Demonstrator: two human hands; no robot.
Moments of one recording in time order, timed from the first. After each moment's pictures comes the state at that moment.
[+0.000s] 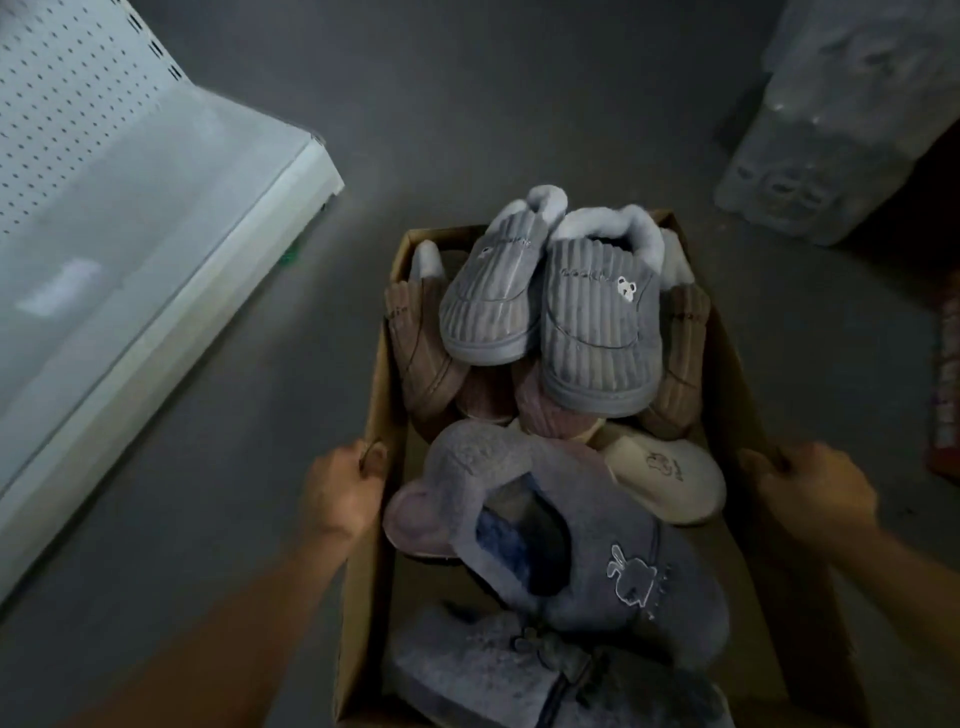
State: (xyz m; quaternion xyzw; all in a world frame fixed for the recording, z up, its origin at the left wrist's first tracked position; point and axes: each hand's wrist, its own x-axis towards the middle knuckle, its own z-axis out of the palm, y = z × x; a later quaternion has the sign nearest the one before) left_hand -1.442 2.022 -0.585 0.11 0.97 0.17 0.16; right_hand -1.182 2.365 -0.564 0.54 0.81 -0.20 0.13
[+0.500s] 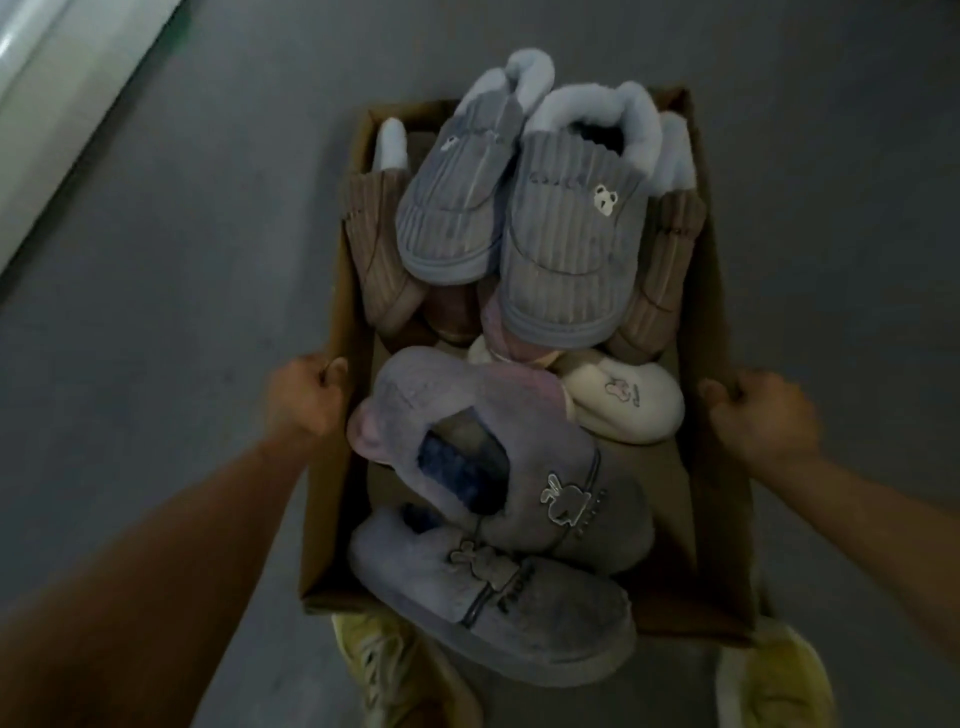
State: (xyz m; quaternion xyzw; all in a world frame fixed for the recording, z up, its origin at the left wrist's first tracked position) left_hand -1.368 1.970 -0.767 0.13 0.96 0.17 0.17; right_hand -1.099 2.300 -0.770 0.50 0.82 -0.24 0.12
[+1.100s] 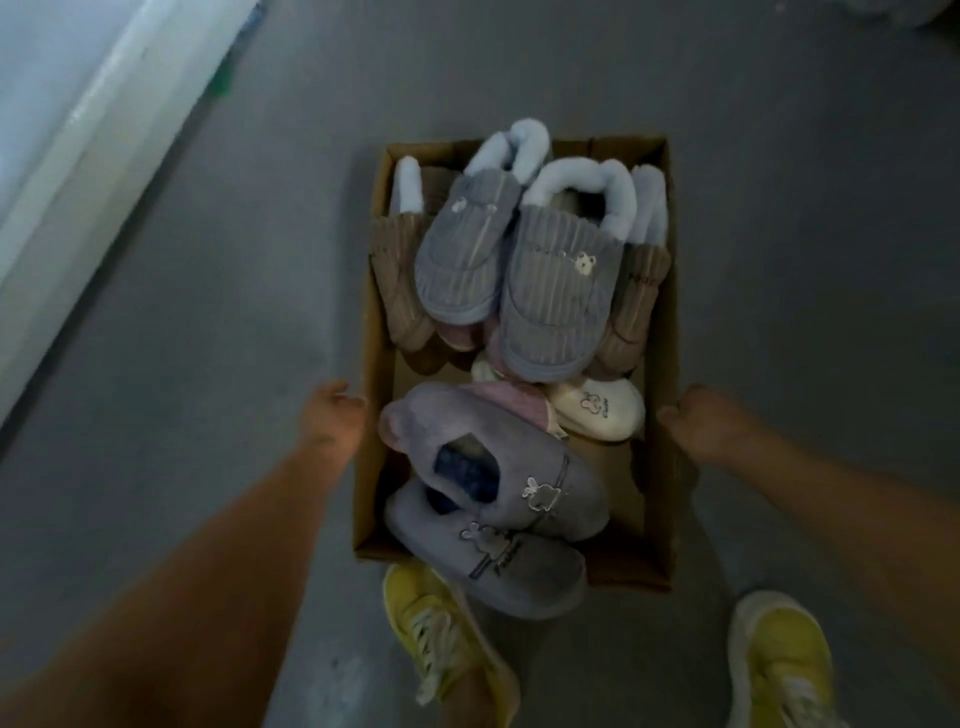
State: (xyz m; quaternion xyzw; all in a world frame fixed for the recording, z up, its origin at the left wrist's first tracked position) left_hand -1.367 1.963 -0.732 -0.15 0.89 0.28 0.32; right_hand -1.130 2.260 -0.736 0.48 0.74 -0.34 0.33
